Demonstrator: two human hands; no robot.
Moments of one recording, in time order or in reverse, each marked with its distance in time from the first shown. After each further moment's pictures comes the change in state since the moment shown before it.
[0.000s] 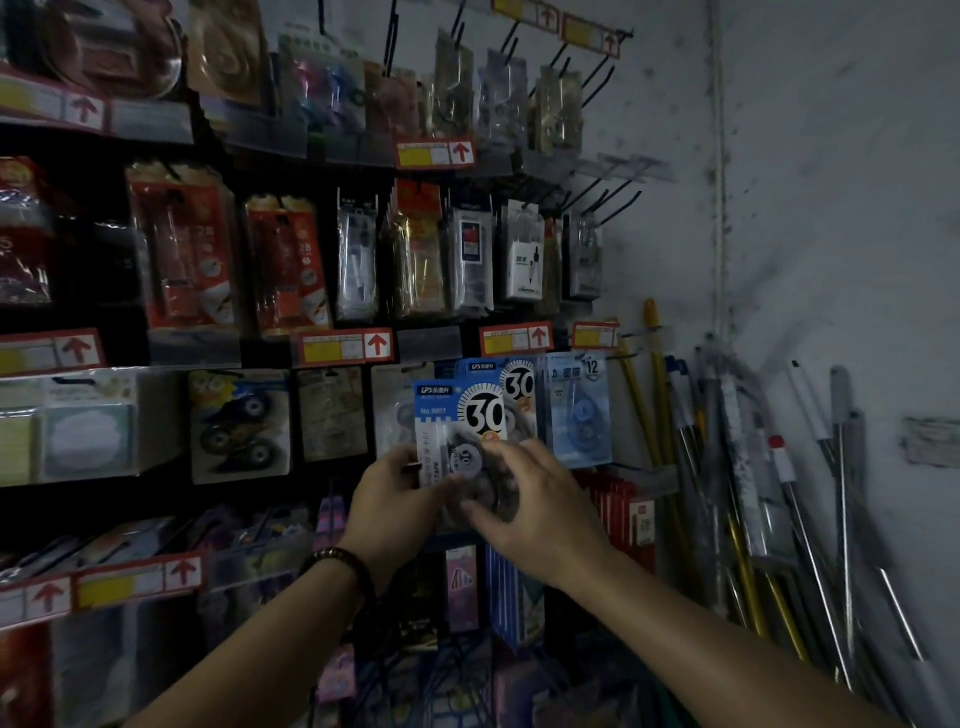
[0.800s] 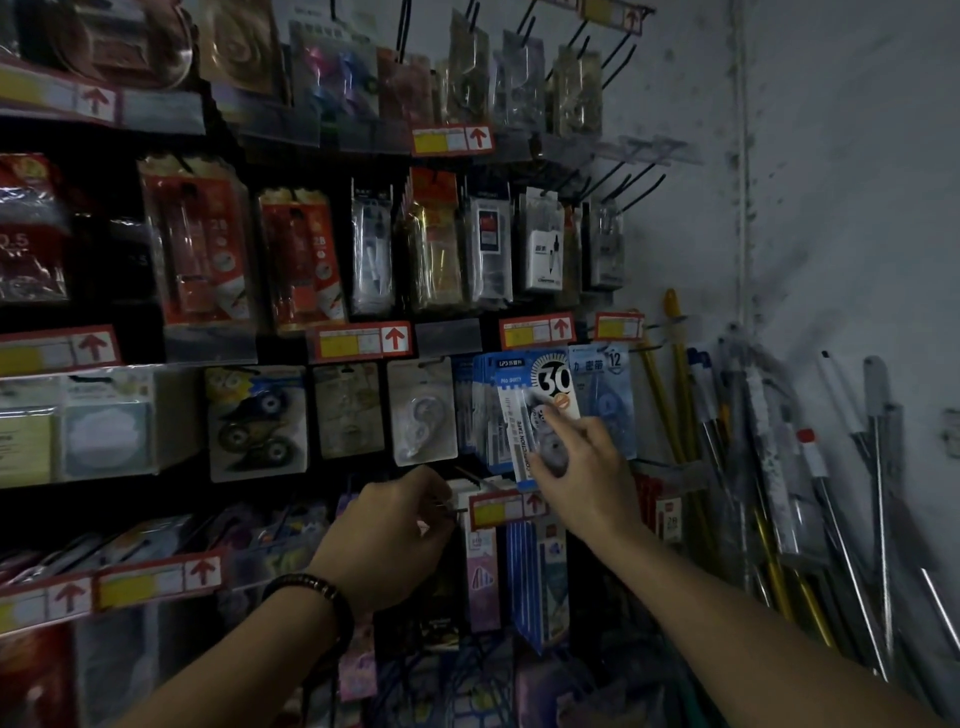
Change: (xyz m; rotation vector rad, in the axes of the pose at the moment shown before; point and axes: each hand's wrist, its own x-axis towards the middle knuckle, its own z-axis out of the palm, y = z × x) left_hand -0.001 -0.018 -0.041 0.885 -0.126 0.289; right_hand 0.036 0.066 0.033 -0.118 0.222 0.147
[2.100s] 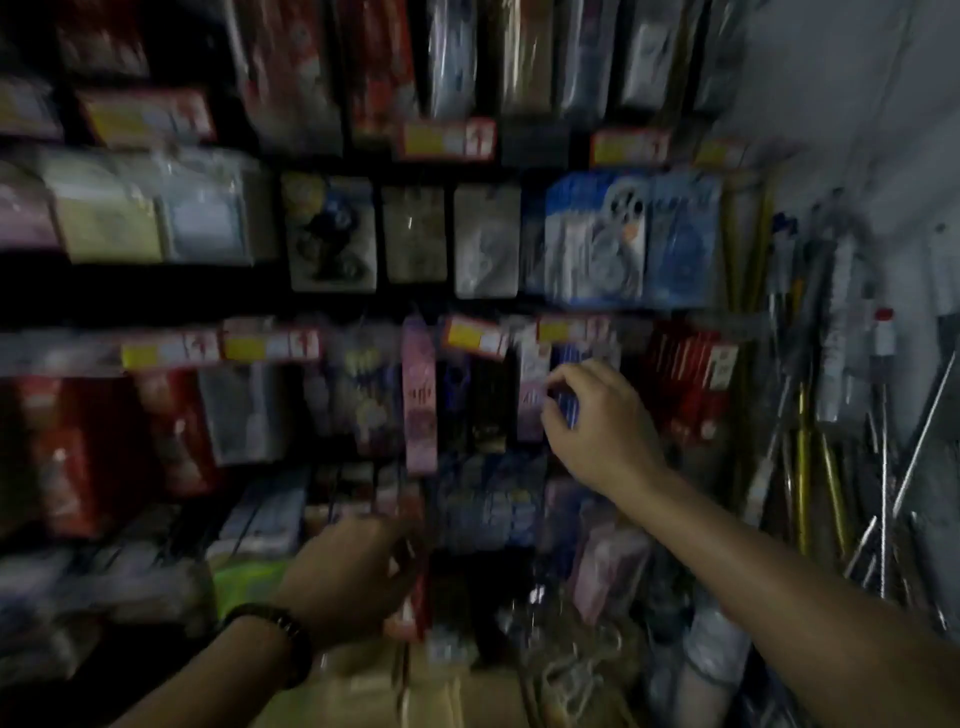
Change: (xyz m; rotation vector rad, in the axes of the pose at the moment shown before) left_hand -0.217 -0.072 0.045 0.169 -0.397 -0.166; right_hand -0.143 -0.073 -0.013 0.071 -0.248 -0.125
